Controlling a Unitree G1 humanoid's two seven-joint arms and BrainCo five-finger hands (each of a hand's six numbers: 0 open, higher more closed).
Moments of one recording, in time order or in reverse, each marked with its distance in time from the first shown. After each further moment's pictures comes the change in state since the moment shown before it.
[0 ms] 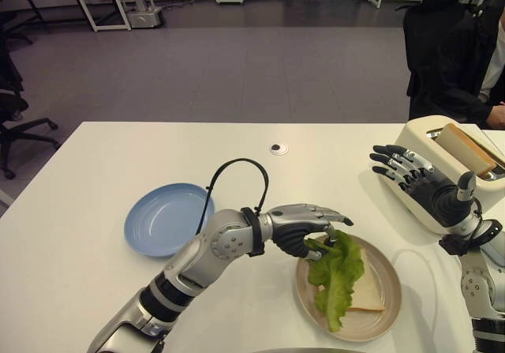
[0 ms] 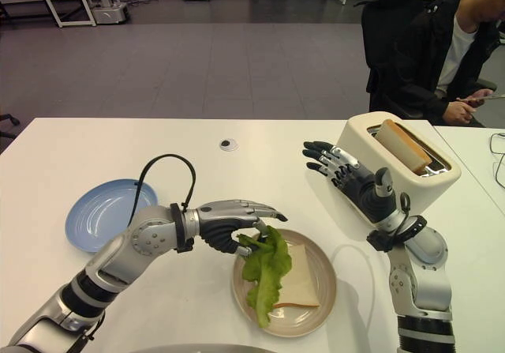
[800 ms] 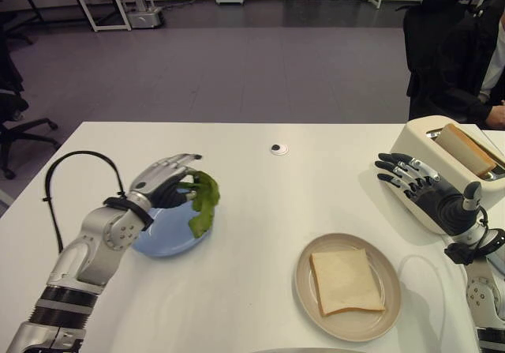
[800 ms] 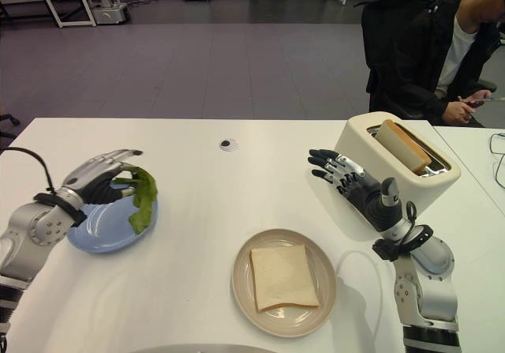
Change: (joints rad) left arm 0.217 0.368 0.486 0.197 0.087 -0.060 0.433; right arm 0.060 -0.012 -0.023 0.000 0.021 -0.032 0.011
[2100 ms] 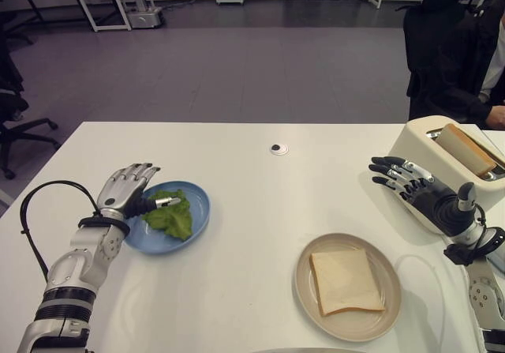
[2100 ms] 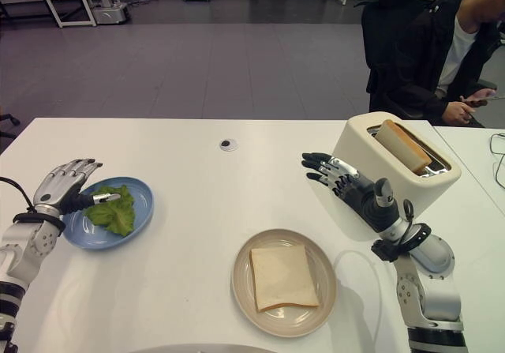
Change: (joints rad) left arm -0.024 -0.007 0.084 0.516 0.387 -0.003 0.368; right arm 0.020 -0.040 0.035 -0.032 0.016 0.013 -0.012
